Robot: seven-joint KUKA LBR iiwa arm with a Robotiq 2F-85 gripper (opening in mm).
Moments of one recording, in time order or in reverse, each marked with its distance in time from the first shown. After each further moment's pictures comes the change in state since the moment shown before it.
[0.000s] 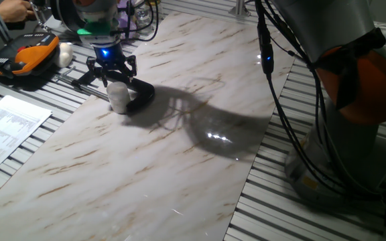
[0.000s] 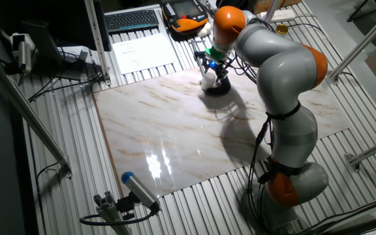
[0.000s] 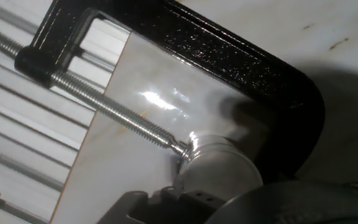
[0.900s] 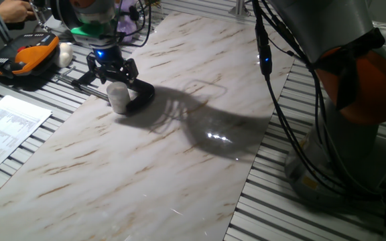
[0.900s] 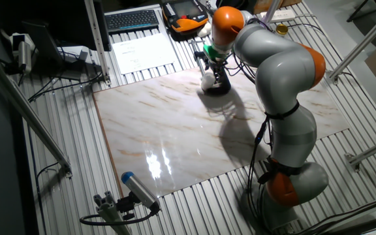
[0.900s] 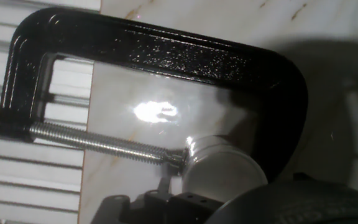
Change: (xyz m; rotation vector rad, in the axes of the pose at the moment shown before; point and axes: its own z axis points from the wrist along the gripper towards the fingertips) arm 0.001 0.002 0.004 0.012 -0.003 0.310
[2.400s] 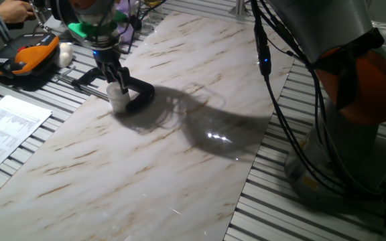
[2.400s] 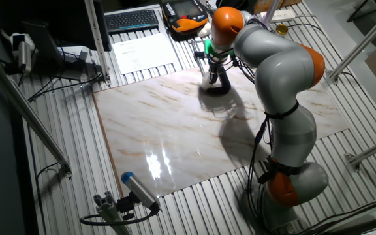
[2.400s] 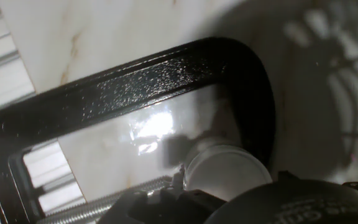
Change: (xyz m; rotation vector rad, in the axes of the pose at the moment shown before) arm 0.001 0.000 0.003 0.003 0.002 0.524
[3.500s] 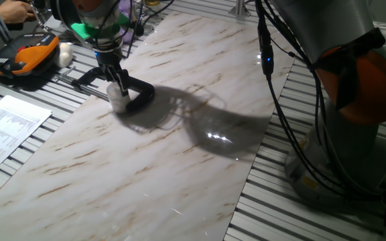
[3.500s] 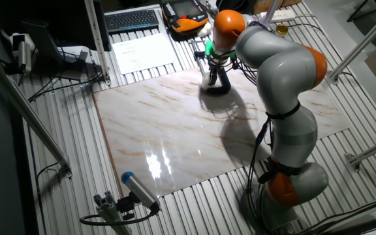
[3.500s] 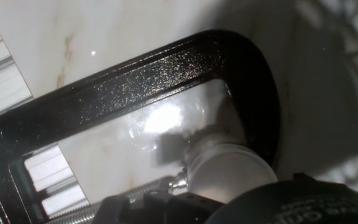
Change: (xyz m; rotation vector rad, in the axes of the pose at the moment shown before) arm 0.002 0.001 0.010 -0.029 0.035 0.017
